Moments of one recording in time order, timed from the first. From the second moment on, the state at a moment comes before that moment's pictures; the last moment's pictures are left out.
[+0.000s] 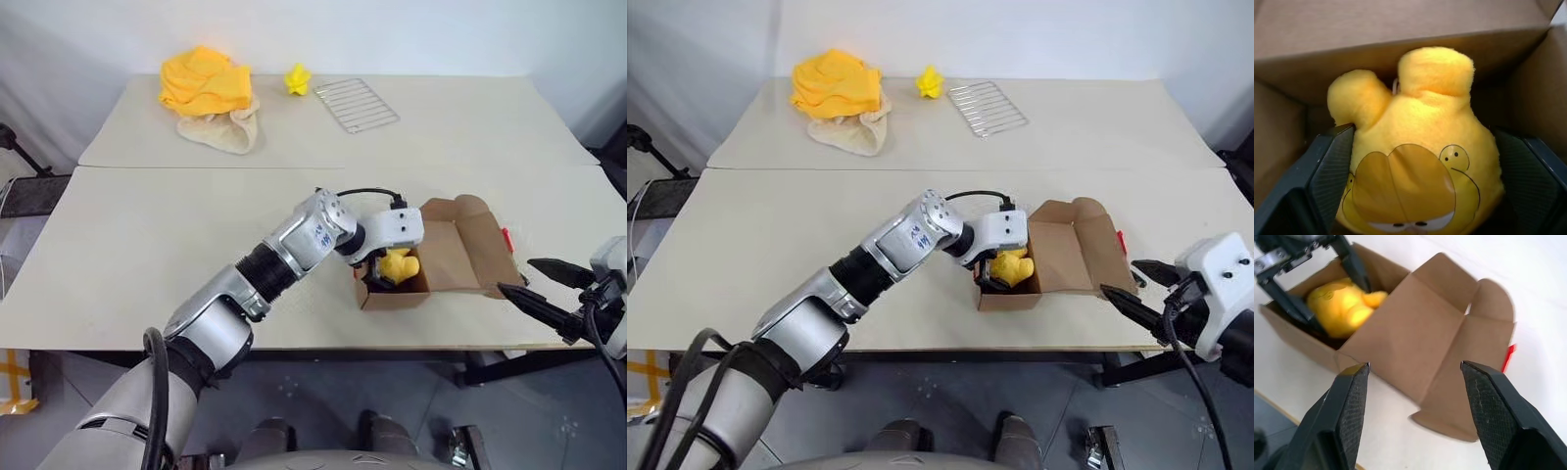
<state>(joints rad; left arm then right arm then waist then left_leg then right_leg) -1.20 0.13 -0.69 0.51 0.07 0.54 -0.94 0.23 -0.86 -0.82 -0.77 0.76 0.92 0.68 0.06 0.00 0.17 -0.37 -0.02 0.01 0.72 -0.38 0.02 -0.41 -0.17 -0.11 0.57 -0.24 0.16</state>
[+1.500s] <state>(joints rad) -1.04 0.27 -0.12 0.24 0.24 1.25 -0.18 -0.25 -1.06 -0.44 -0.09 0.58 0.41 1.11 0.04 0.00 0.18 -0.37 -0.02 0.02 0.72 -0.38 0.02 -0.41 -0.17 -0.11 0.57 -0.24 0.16</state>
